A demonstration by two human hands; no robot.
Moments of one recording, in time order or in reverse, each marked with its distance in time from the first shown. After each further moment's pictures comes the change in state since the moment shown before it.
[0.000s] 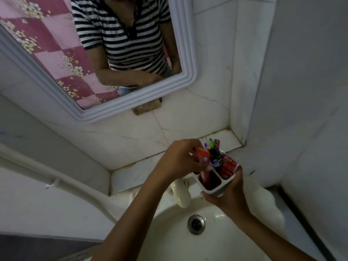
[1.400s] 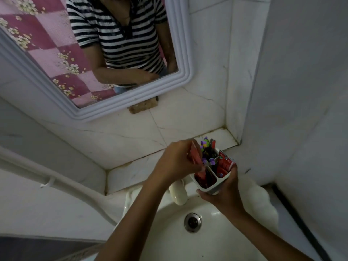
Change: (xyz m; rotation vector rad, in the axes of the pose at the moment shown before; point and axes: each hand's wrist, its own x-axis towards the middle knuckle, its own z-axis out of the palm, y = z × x) left_hand -0.012 -0.005 0.011 0.011 0.059 -0.035; right_hand -0.005 -0.003 0.004 -0.042 0.029 -0.002
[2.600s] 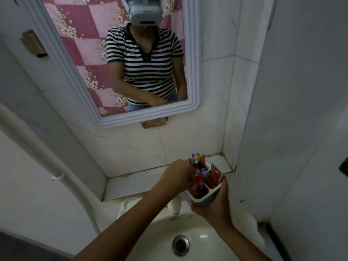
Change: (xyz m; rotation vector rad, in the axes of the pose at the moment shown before) left_hand 0.014 0.012 0.035 0.430 -0.113 0.007; right_hand 0.001 -0.013 -0.014 0.068 0.028 -0.054
